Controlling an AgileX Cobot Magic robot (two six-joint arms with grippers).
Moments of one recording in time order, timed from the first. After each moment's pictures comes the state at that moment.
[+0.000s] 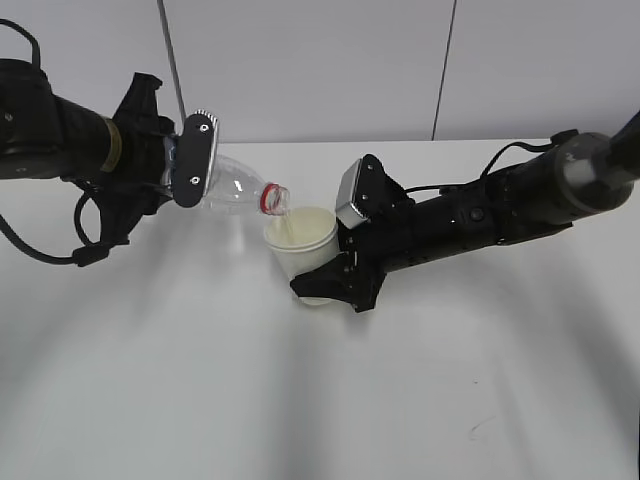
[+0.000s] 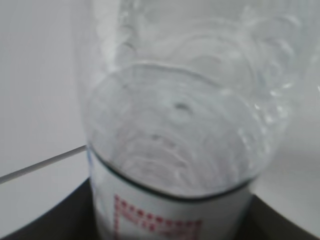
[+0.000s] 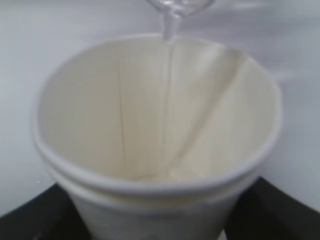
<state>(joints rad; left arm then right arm) -0.36 1.82 -1.11 1.12 0.16 0.43 0.24 2.23 -1.30 -1.52 -0.84 0.76</state>
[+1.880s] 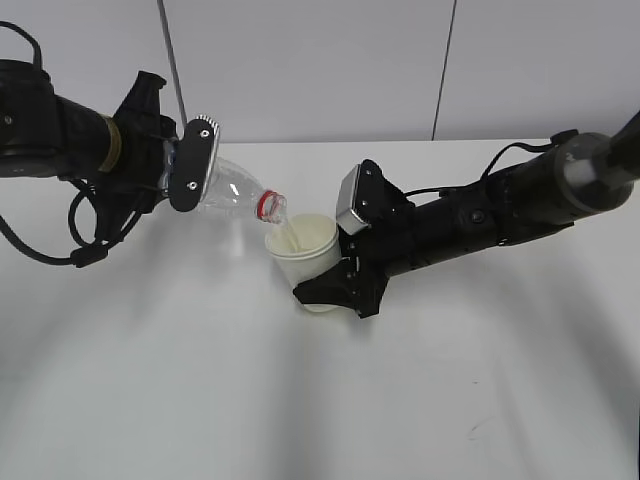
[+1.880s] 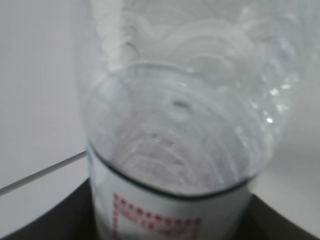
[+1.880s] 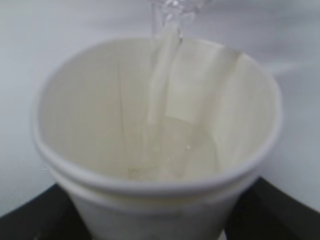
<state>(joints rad) -0.36 1.82 -1.11 1.19 0.16 0.43 0.24 2.23 -1.30 -1.57 -0.84 0.77</state>
